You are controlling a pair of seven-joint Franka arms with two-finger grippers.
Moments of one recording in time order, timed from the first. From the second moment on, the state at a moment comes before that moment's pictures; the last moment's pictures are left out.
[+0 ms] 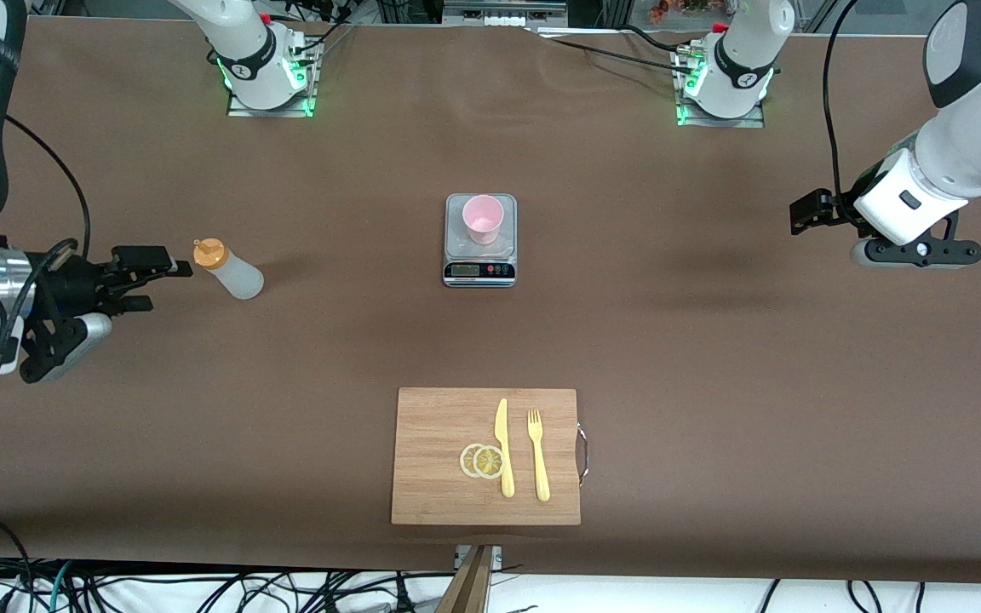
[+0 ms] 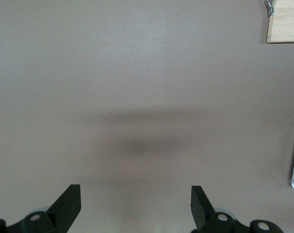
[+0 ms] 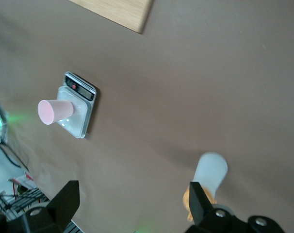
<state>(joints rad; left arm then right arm) 0.15 0.02 -0.24 -1.77 -0.01 1.65 -0.09 0.18 0.53 -0.27 -1.10 0.46 1.27 -0.42</state>
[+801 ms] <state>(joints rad) 0.15 0.02 -0.24 -1.77 -0.01 1.64 -0.09 0.16 0.28 -0.11 -1.39 0.14 1.33 -0.09</state>
